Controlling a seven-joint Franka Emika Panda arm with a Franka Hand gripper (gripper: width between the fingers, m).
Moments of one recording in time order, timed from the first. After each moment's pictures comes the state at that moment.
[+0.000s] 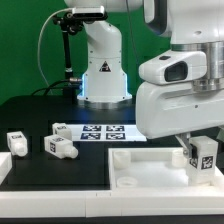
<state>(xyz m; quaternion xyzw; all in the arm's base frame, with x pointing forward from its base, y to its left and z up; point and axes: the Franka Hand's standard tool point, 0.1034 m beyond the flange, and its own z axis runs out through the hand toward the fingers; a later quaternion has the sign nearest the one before) 0.644 0.114 0.075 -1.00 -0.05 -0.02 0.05</state>
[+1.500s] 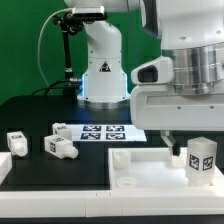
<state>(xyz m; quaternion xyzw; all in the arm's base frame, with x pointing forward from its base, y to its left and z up) 0.638 0.113 0.070 -0.99 0.13 0.02 0.07</state>
